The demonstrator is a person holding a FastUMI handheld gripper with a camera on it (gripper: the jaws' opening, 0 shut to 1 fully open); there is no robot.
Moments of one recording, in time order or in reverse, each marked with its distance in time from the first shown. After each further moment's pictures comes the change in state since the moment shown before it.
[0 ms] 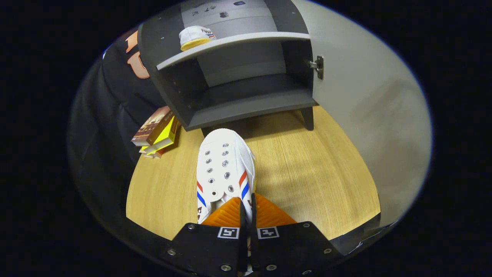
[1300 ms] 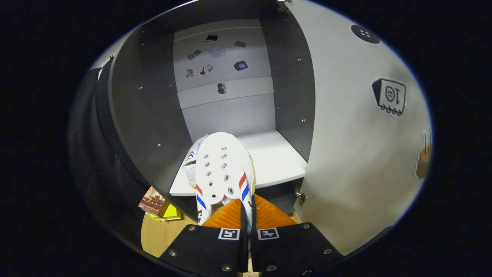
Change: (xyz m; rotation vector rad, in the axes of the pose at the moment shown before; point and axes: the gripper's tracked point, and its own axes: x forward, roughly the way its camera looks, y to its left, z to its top) arm -0.088 -0.004 0.291 0.008 -0.349 -0.118
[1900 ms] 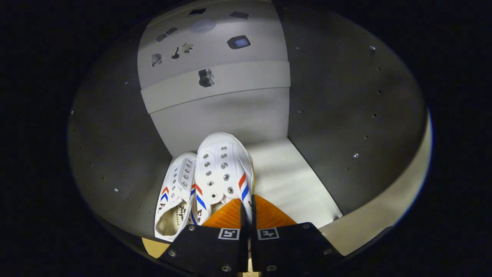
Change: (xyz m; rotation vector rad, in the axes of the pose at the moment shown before) arm 0.146 0.016 0.051 0.005 0.155 -0.037
